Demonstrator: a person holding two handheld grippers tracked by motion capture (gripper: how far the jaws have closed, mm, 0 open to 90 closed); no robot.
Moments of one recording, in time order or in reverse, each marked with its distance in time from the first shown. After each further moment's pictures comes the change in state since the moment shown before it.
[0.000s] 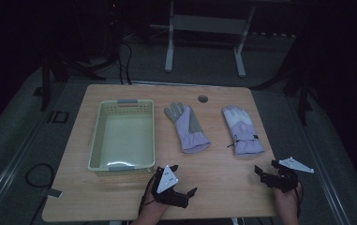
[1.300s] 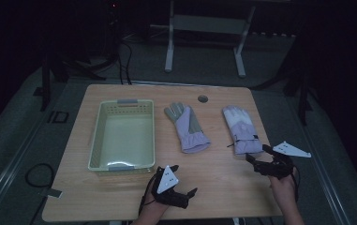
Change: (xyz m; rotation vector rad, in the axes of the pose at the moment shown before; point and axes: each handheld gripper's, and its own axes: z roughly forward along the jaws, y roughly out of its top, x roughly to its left) left arm 0.000 0.000 0.000 -0.001 -0.007 0.005; right arm 0.037 0.067 -0.009 -0.066 0.146 -0.103
